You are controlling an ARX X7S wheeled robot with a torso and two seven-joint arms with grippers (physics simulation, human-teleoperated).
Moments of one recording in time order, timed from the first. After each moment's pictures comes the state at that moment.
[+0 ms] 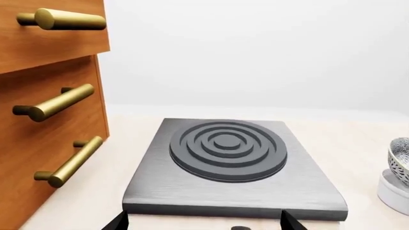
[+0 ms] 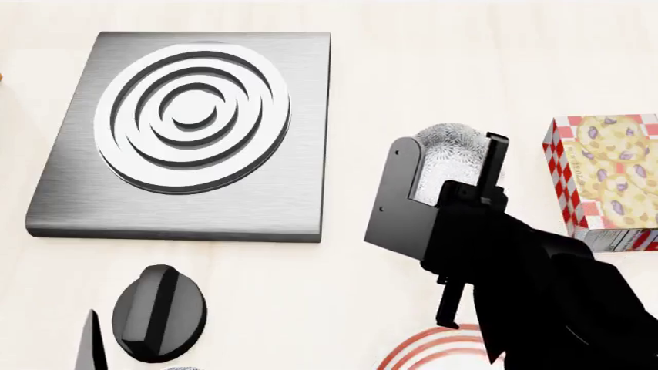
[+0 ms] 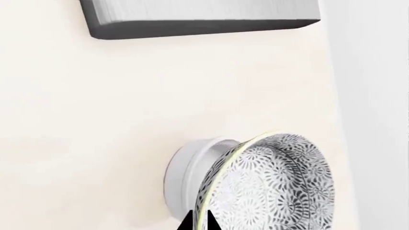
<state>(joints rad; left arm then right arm) 0.15 -0.31 0.20 0.62 -0.21 -0.15 -0.38 1.20 0.62 -1.21 0.20 0.02 0.64 -0.39</state>
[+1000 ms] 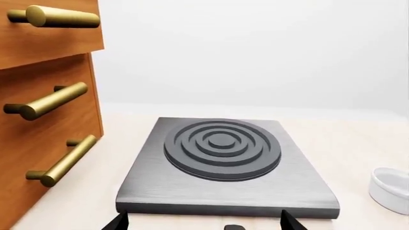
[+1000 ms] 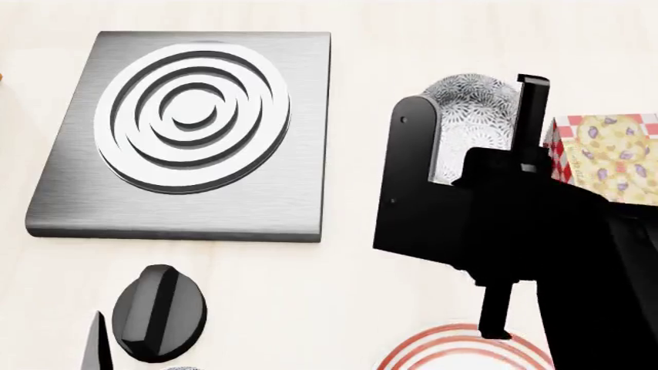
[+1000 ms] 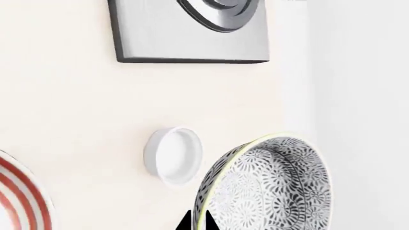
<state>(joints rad) 0.15 -0.32 0.23 0.63 -0.23 -0.15 -0.39 1.42 0.89 -1.21 -0.46 0.02 0.99 -0.64</state>
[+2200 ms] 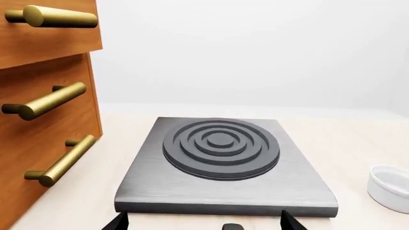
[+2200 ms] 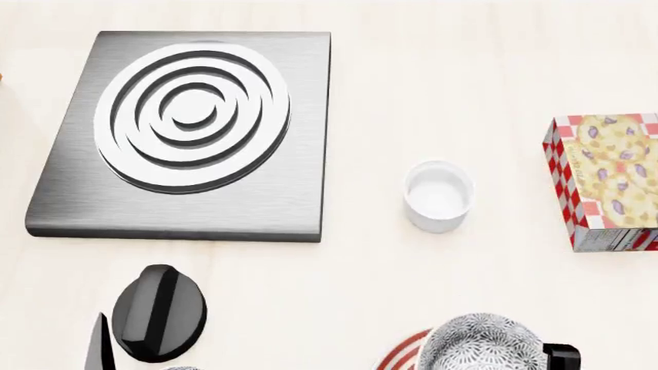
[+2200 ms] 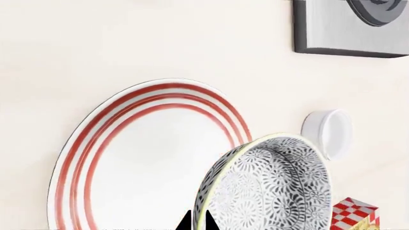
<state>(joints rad) 0.14 -0.34 0.25 0.63 -0.23 -0.14 -0.41 2.21 1.22 -2.29 -1.04 0.87 0.96 0.09</state>
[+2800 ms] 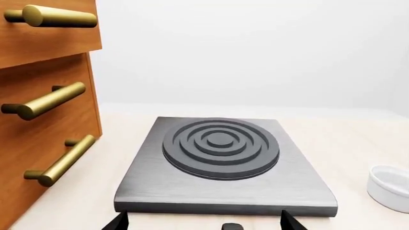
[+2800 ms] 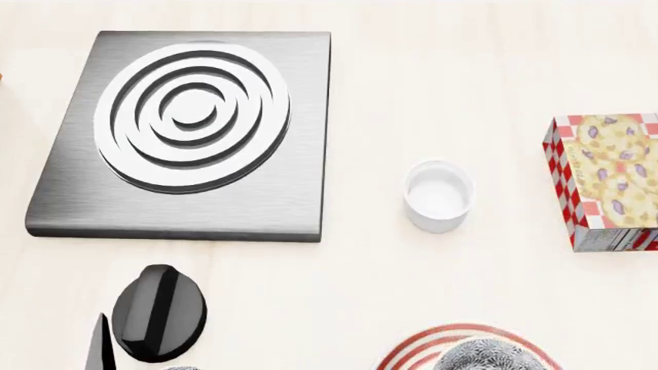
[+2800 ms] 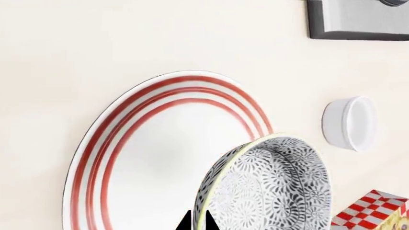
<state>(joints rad) 0.14 -0.35 0.26 0.62 -0.23 -0.14 -0.42 2.19 1.21 -2.53 -0.98 0.82 0.81 0.26</state>
